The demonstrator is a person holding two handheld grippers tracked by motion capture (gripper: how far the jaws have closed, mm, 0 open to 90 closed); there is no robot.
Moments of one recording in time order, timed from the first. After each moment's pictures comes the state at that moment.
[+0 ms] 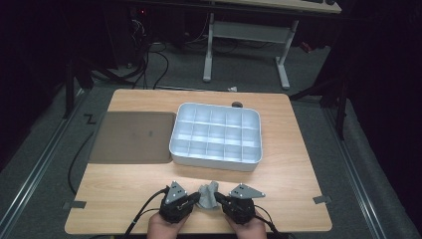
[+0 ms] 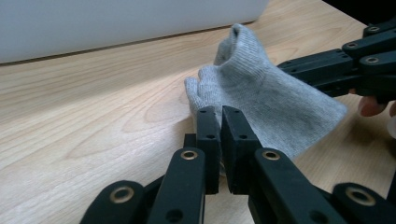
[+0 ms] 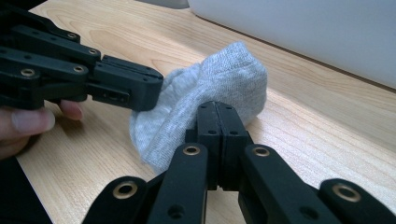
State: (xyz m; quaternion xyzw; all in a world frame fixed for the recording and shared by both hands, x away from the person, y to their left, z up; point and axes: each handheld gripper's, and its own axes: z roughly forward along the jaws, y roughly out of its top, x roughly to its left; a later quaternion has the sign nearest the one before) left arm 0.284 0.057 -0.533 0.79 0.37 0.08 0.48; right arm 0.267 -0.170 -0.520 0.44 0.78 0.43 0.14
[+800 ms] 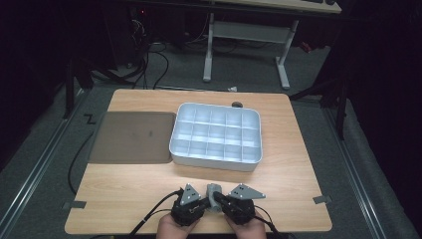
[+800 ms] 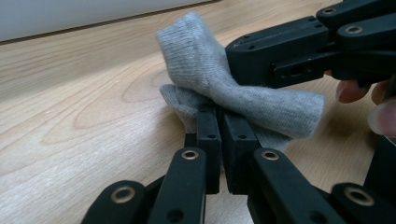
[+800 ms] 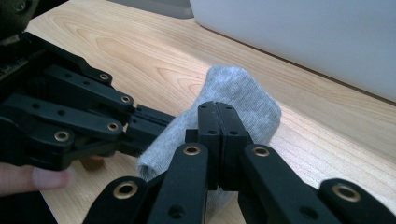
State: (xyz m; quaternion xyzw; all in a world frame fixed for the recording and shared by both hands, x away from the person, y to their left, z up) left arm 0.279 0.025 -0.535 0.82 0.35 0.06 0.46; right arm 0.264 -0.168 -0.515 0.43 0.77 0.44 0.14
